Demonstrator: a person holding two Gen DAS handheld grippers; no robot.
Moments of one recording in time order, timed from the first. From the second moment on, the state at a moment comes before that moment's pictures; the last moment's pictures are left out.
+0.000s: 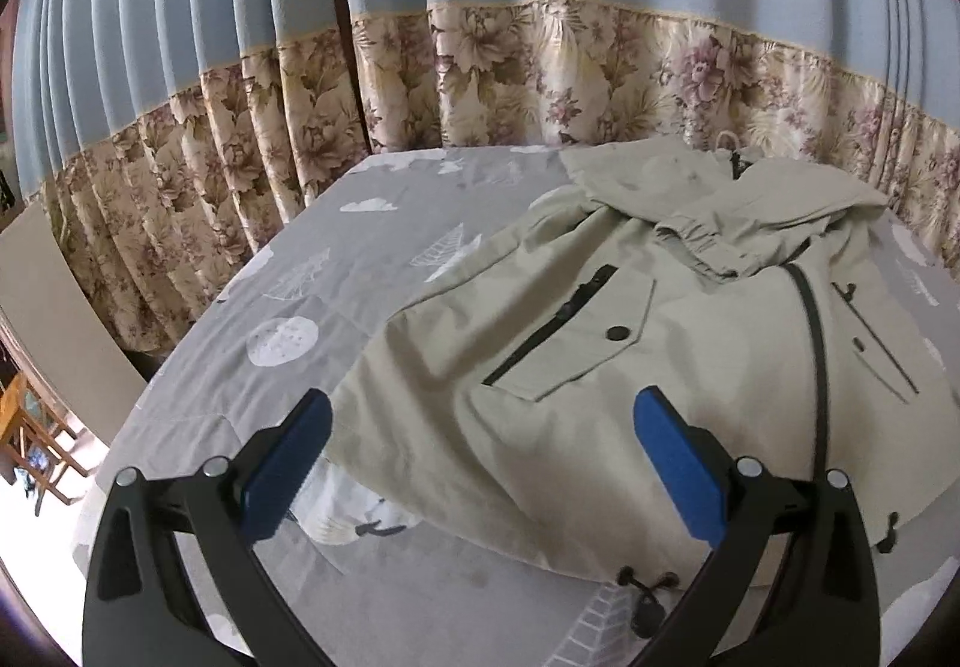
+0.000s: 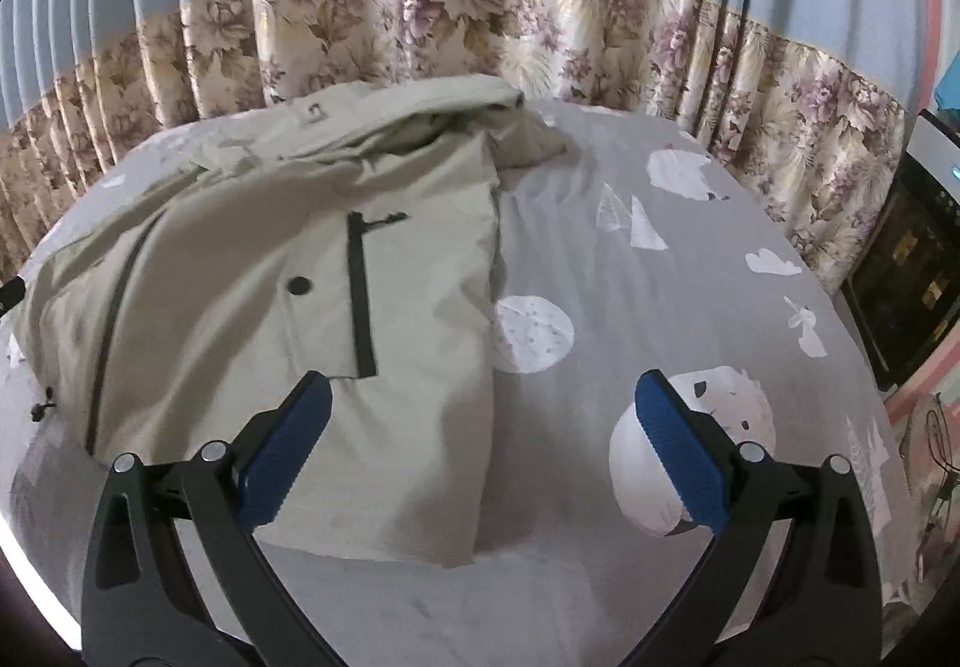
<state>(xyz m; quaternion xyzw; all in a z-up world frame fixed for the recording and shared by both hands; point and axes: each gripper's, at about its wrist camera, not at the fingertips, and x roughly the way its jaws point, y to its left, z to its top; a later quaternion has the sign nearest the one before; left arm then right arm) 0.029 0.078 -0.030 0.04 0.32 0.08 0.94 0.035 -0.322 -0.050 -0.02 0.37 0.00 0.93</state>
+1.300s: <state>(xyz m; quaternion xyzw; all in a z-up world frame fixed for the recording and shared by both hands) 0.071 0.125 -0.068 0.06 0.37 0.08 0.93 0.041 -0.310 -0.075 -0.02 0.43 0.07 0.90</state>
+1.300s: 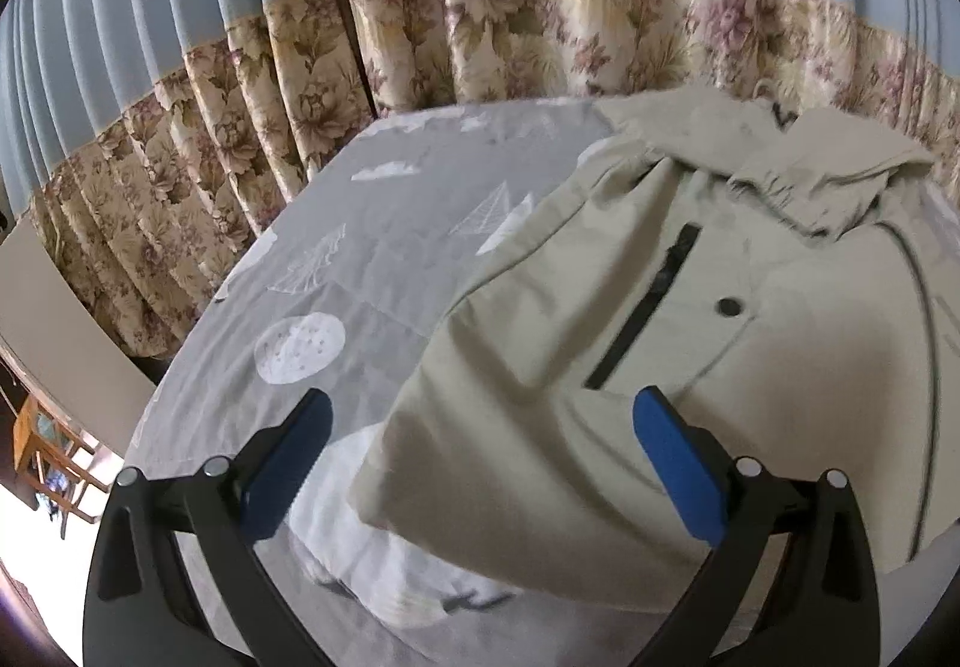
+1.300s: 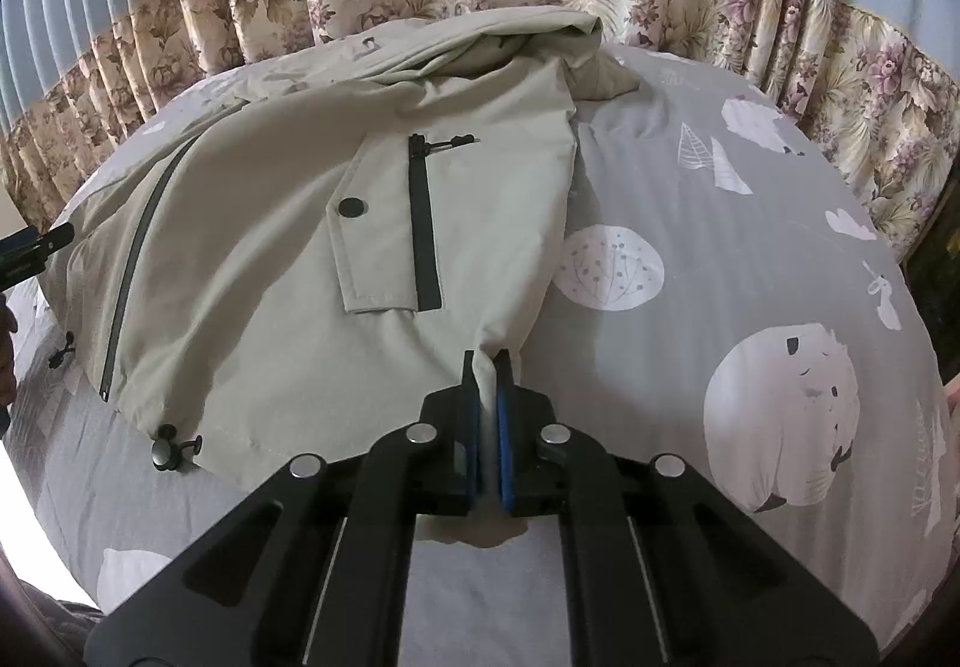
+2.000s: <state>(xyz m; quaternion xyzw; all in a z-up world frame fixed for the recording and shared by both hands) 0.058 0.109 -0.047 0.04 0.38 0.02 0.92 0.030 -0.330 -0.046 0.01 0.38 0.07 0.92</state>
